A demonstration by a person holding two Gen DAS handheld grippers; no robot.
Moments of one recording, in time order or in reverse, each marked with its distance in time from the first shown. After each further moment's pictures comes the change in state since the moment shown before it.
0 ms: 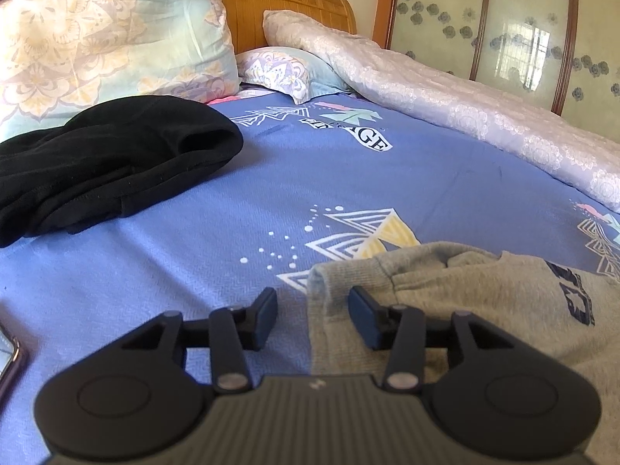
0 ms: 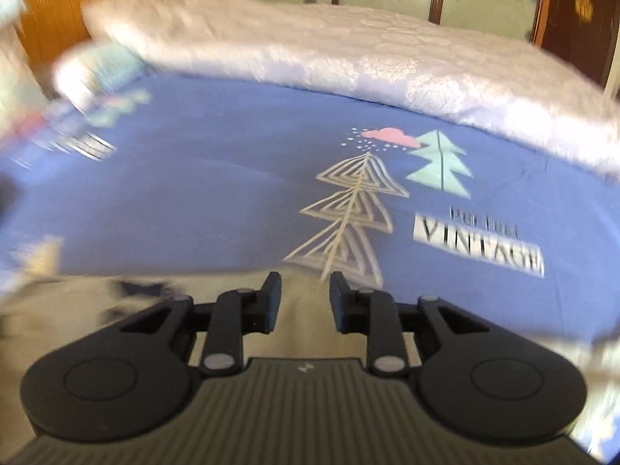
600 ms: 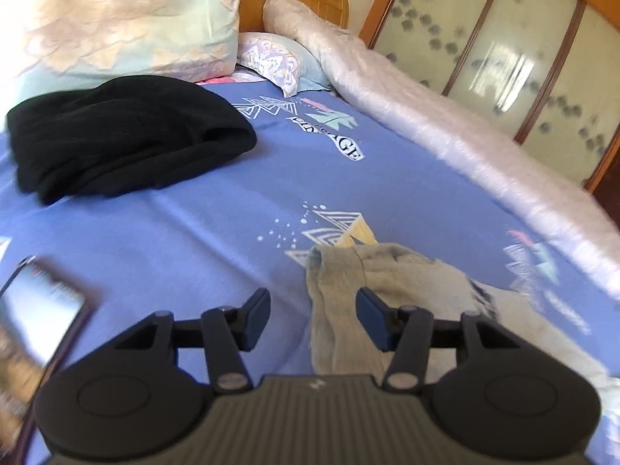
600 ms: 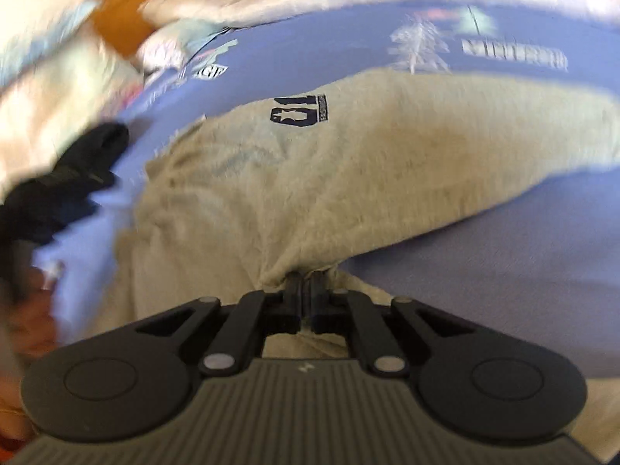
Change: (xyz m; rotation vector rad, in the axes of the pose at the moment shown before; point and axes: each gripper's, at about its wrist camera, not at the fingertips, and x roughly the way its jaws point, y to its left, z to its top) left arm -0.094 0.065 0.009 -0.163 0.083 -0.219; right arm -0.109 0.057 -0.150 0.125 0.127 0.221
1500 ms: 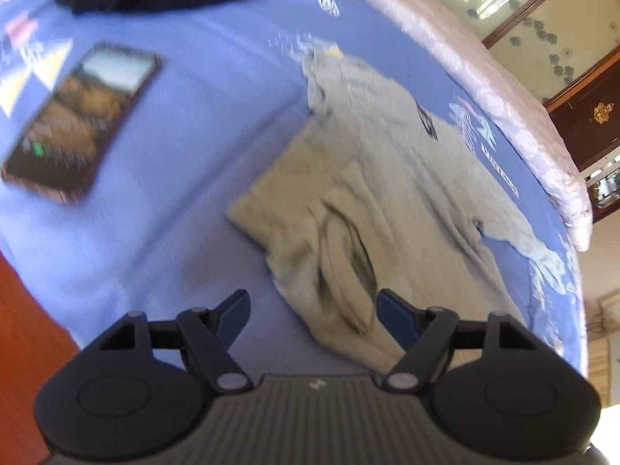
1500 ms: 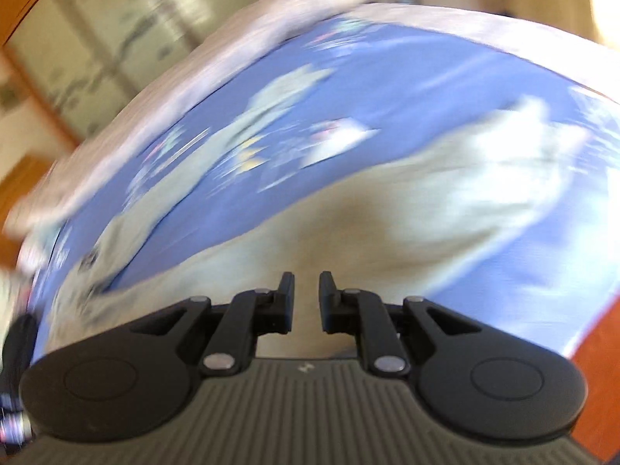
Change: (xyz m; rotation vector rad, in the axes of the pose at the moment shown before) left arm -0.098 0.038 -0.087 -0.061 0.444 -0.167; right arm -0.250 -0.220 -0.195 0.682 -0.346 -0.338
